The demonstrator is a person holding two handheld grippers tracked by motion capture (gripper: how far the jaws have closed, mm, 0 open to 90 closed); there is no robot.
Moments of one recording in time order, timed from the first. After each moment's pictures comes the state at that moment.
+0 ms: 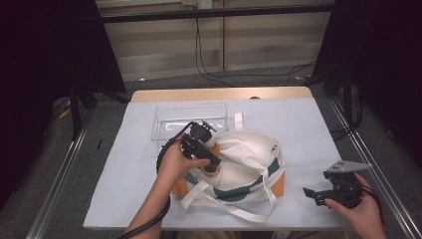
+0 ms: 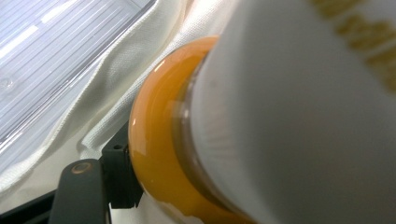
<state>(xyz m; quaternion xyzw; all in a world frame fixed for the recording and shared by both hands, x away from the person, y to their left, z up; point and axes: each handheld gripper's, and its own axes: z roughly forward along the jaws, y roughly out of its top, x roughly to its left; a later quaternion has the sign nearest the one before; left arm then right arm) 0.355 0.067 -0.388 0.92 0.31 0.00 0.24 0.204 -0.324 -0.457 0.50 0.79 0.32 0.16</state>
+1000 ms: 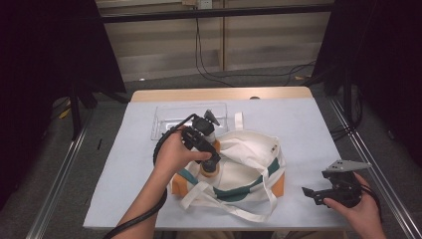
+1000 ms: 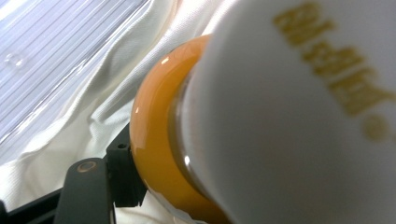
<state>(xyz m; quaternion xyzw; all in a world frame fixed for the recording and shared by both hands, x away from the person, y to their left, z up) 0.357 0.060 -0.351 0.93 0.32 -0.03 0.17 0.206 -0.323 -0.457 0.50 0.79 0.32 0.16</state>
